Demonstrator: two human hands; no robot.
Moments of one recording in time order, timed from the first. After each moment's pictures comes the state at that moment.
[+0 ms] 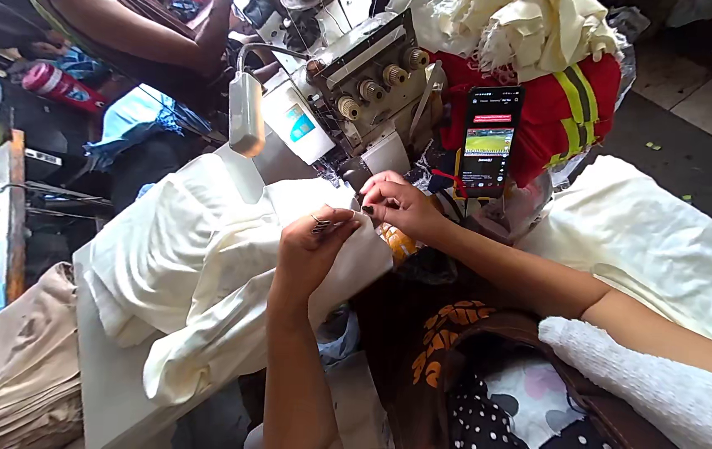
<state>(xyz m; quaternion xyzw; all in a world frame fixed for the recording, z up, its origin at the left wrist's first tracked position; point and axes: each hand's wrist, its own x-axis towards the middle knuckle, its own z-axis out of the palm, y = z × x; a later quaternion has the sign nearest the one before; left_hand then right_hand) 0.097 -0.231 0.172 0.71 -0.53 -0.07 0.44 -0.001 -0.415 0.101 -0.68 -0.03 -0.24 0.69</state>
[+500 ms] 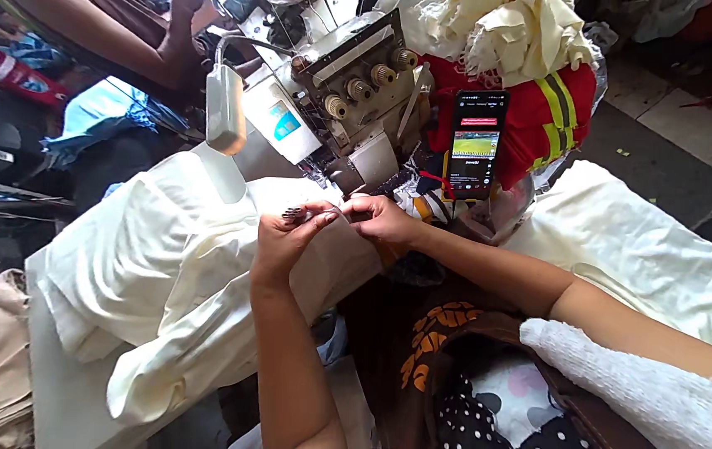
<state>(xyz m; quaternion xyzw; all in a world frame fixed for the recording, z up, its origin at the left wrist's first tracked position) 0.135 -0.234 0.141 0.66 -0.49 -0.16 0.54 0.022 -0.403 0.070 -0.62 -0.05 -0.17 0.76</state>
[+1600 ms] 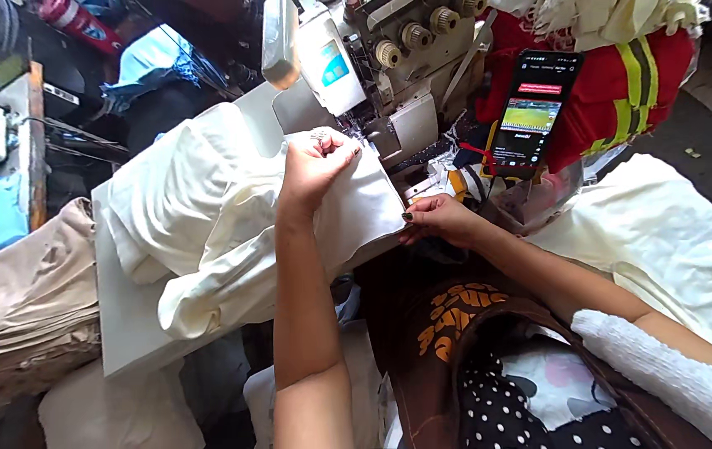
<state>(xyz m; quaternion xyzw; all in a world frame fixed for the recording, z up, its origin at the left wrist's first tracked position) 0.158 -0.251 0.154 0.73 -0.43 -0.12 0.52 -0.045 -0.405 0.063 -0.48 0.11 0.08 0.87</state>
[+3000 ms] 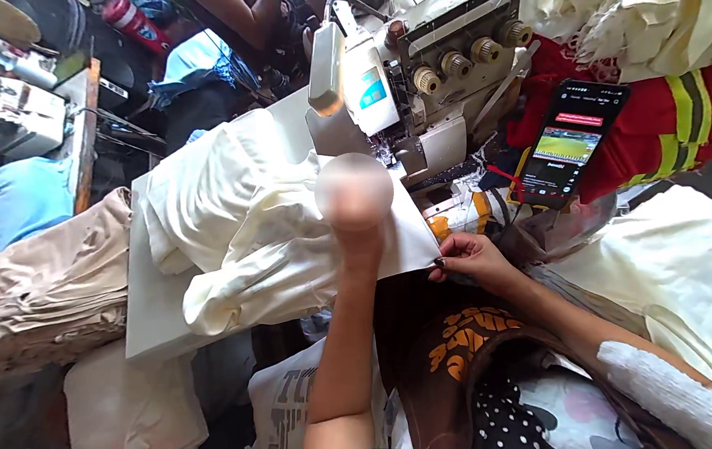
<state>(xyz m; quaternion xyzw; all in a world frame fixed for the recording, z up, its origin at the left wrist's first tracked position) 0.085 -0.253 0.119 0.86 -0.36 0.25 0.28 -0.079 -0.399 0.049 -0.51 0.07 0.01 0.86</state>
